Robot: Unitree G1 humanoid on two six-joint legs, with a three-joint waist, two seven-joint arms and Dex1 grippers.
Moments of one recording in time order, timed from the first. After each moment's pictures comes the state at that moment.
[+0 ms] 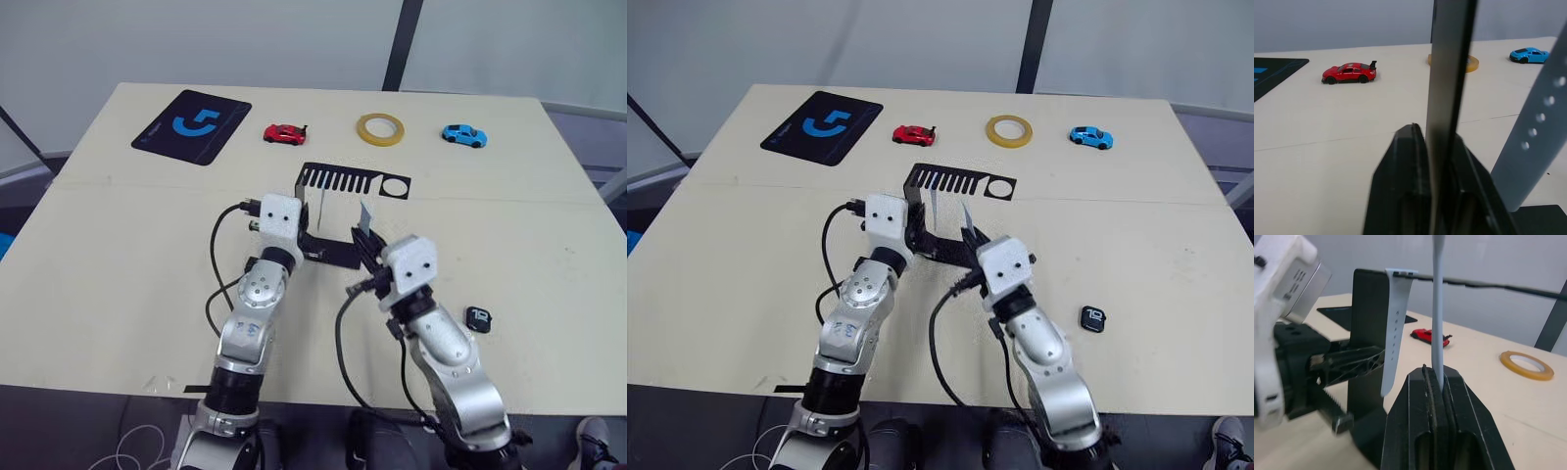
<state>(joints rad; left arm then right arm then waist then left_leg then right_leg) -0.43 -0.08 -0.10 -0.15 0.05 0.41 0.07 -0.07 -0.16 0.22 -0.57 -0.01 0.27 0.21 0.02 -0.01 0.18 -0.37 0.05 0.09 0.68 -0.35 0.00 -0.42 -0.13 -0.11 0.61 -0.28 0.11</state>
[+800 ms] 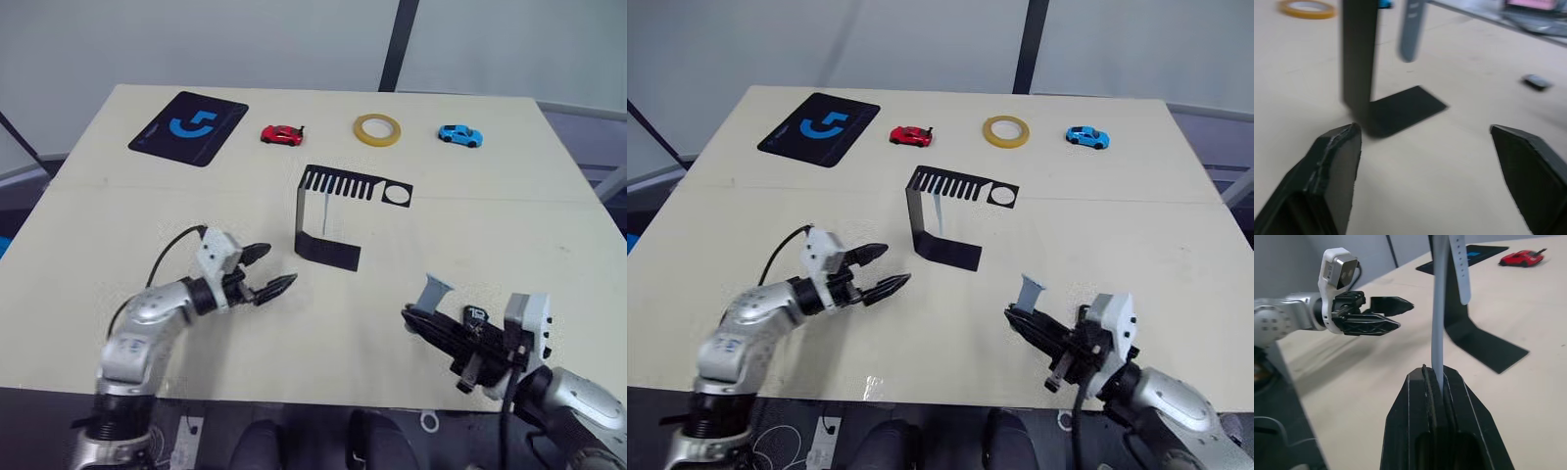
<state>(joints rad) -0.26 0.53 0.10 -0.21 -0.50 0.54 -0.90 0.34 -0.56 -0.28 -0.79 0.88 0.51 0.69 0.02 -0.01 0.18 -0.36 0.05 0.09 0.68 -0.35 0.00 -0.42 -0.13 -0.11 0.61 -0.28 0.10</state>
